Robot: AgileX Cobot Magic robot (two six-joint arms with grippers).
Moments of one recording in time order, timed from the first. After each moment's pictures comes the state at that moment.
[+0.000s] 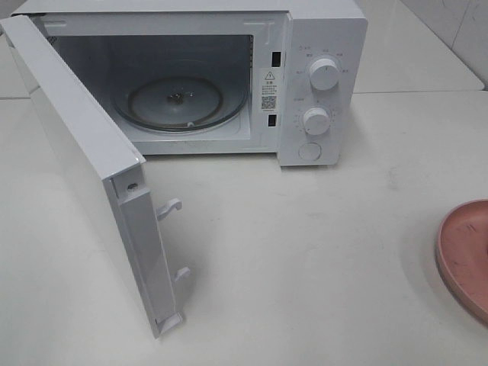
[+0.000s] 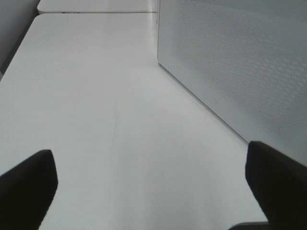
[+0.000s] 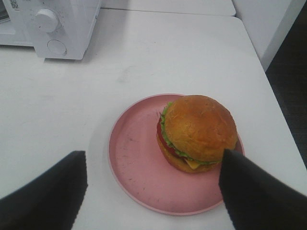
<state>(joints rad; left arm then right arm) 0.09 0.02 -0.52 -0.15 1.08 0.11 0.14 0.00 -0.50 -0.11 1.00 0.09</state>
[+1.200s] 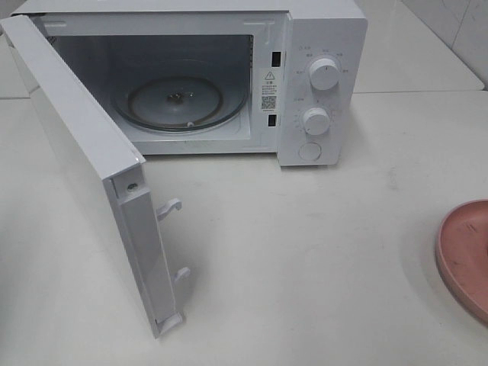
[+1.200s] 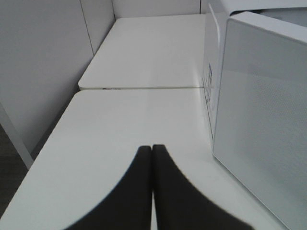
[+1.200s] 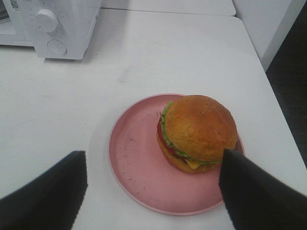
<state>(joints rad) 0.09 0.66 -0.25 -0.15 -0.08 0.20 0.14 0.00 -0.50 -0.11 1.00 0.09</state>
